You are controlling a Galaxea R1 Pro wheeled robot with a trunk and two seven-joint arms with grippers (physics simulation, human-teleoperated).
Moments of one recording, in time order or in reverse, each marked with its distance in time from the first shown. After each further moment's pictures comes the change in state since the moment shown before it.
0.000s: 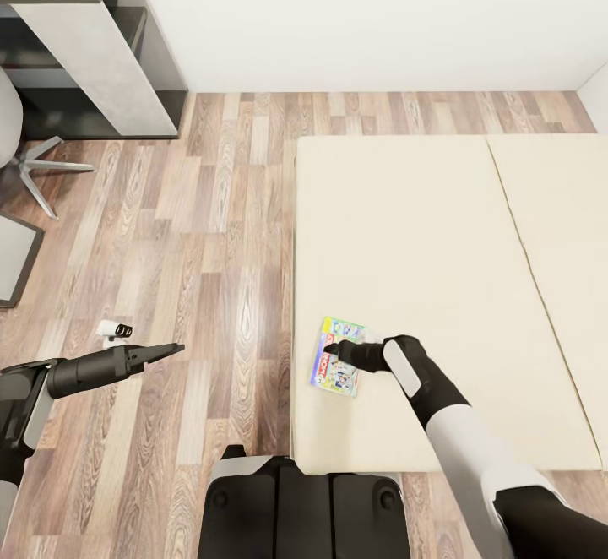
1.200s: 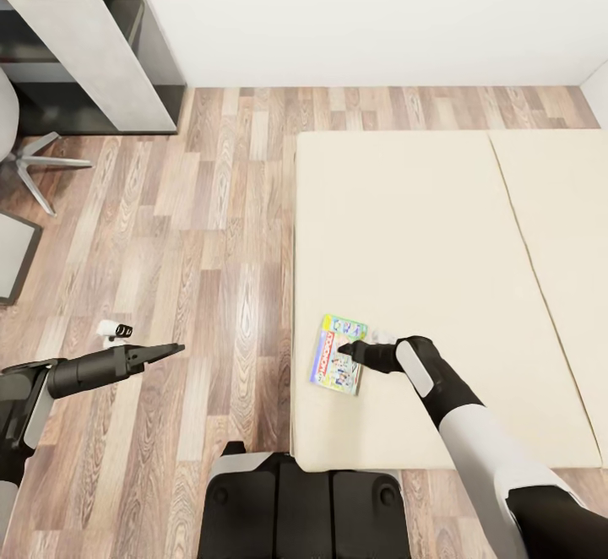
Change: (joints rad) left arm 0.000 -0.001 0.000 0.000 0.000 0.000 0.000; right arm -0.001 -0.052 -0.003 0.011 -0.001 -0.007 -0.003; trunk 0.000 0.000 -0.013
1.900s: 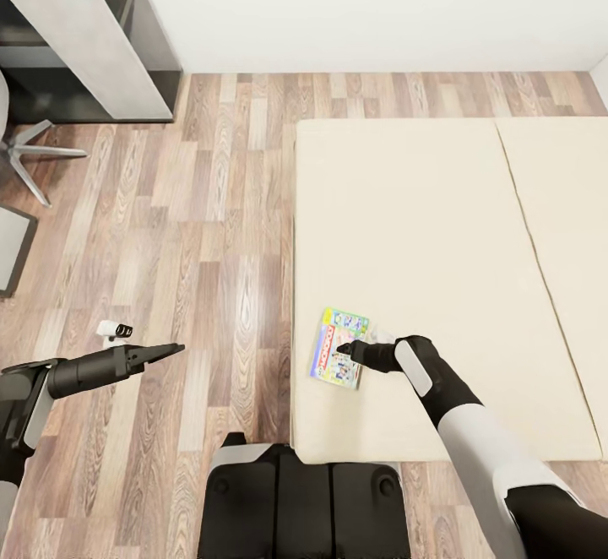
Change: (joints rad) left arm 0.000 0.000 0.000 0.000 0.000 0.001 0.000; right arm -0.002 0.004 0.000 0.000 0.002 -0.002 -0.002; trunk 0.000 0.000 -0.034
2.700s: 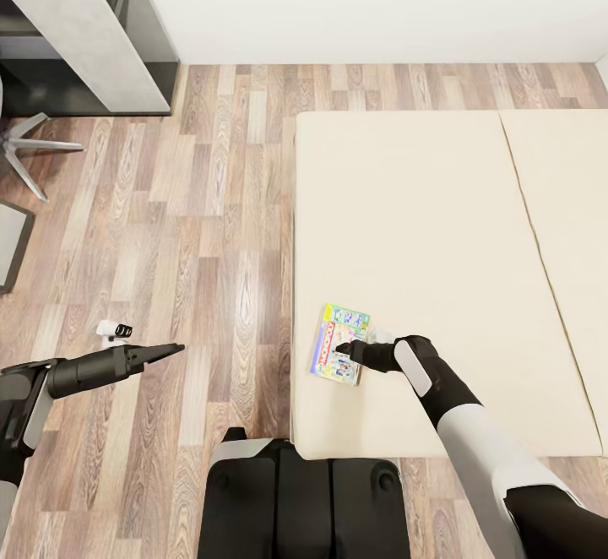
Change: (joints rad) left arm 0.000 0.001 0.000 0.000 0.000 0.000 0.000; right arm 0.001 0.003 -0.001 -0.002 -0.003 0.000 0.002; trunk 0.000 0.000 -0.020
